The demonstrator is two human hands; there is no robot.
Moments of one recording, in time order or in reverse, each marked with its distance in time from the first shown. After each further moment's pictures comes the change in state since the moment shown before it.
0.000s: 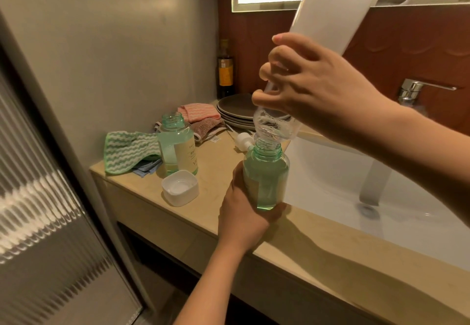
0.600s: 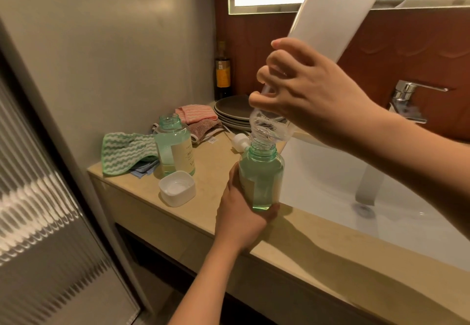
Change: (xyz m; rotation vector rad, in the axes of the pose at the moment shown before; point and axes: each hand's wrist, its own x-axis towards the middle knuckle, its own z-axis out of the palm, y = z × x) left_hand 0.003 -0.005 0.002 -0.009 -0.037 -0.001; right_hand -0.002 -0.003 0.004 0.037 -0.004 0.024
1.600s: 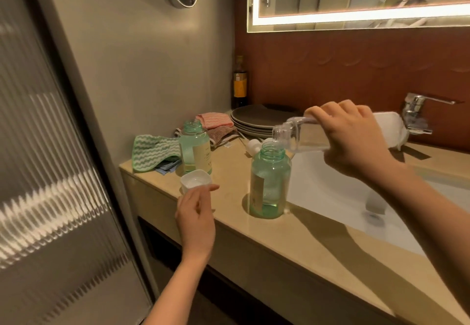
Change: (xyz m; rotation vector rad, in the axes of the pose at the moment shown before) left_hand -0.037 -0.012 -0.062 -0.060 0.526 0.062; right_hand -0.057 -0.023 0.041 0.532 -0.120 0.511
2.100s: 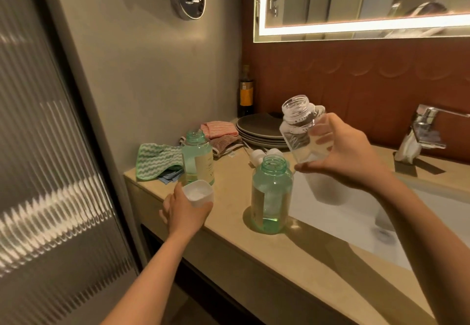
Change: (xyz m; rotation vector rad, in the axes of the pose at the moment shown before) left_hand 0.065 -0.038 0.001 0.562 -0.168 -0.366; right_hand 0.007 -0.002 0.002 0.838 -0.056 0.224
